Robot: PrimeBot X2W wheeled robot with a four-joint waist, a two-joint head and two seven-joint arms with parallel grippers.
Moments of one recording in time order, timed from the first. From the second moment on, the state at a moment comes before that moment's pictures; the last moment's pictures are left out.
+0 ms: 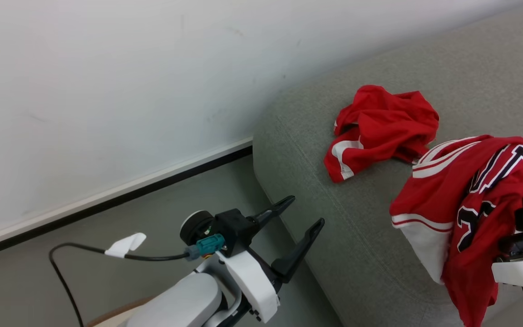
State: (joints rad) left arm -0.66 0.29 -1.01 0.28 -0.65 0.00 -0.25; right arm -0.25 -0.28 0.04 0.05 0.28 0.13 -0.26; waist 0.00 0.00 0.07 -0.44
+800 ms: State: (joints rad) left arm -0.82 0.39 -1.00 0.18 -0.57 -0.02 -0.19; right arm -0.60 -0.40 -0.04 0.07 0.36 0.13 -0.25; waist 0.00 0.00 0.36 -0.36
